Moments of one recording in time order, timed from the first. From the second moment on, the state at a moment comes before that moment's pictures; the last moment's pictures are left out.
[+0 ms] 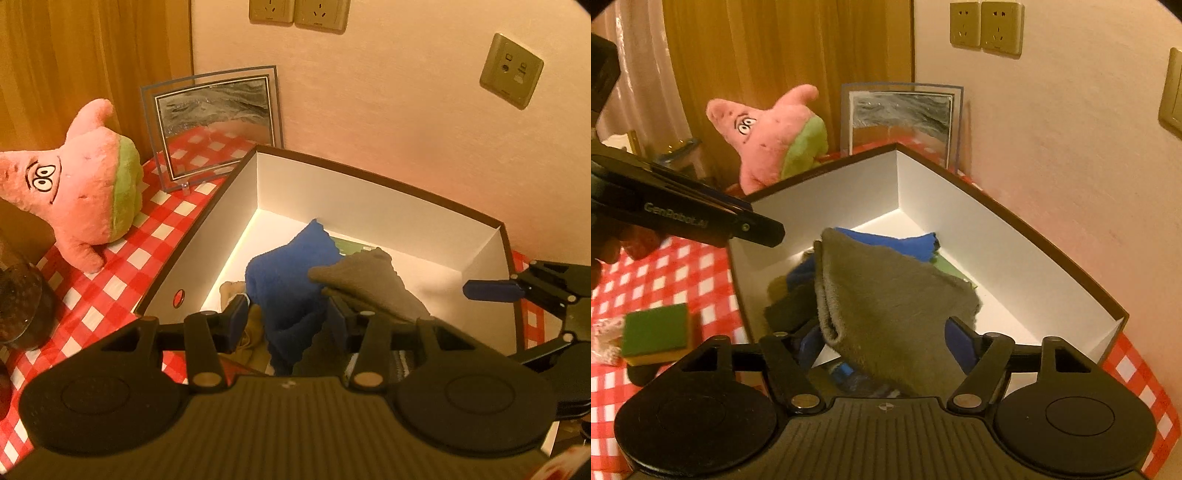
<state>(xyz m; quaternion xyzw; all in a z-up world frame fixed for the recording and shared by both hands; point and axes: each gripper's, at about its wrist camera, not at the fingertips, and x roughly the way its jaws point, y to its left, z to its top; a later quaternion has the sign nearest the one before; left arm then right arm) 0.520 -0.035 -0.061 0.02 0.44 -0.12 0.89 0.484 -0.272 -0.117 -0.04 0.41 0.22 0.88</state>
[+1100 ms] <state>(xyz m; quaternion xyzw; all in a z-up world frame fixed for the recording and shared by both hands) 0.351 0.019 -0.008 -0.03 0.43 -0.07 0.90 0.356 -0.270 -0.053 0.06 0.39 0.23 0.89</state>
